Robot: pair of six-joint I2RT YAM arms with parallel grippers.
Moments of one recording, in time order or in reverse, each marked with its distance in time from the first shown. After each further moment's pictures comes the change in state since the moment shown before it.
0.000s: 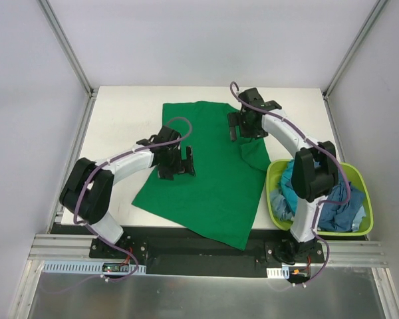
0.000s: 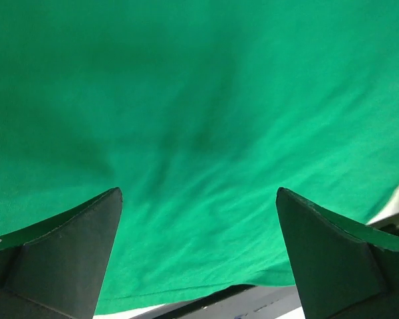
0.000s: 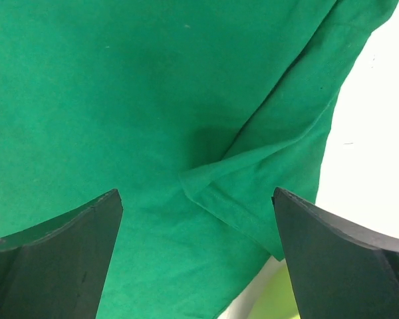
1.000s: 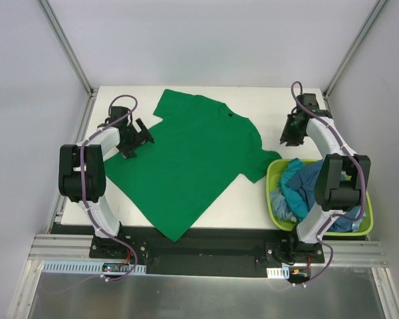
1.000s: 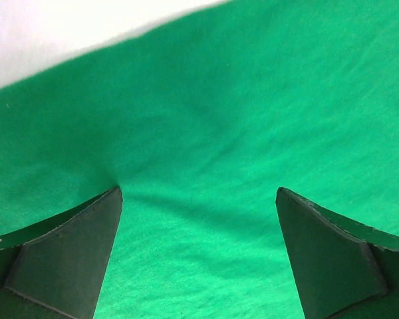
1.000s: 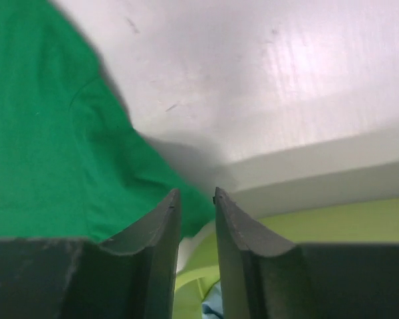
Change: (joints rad) left arm 0.496 0.179 0.086 0.090 -0.019 -0.020; right arm -0.375 -0.144 -0.232 0.062 -0.084 0.151
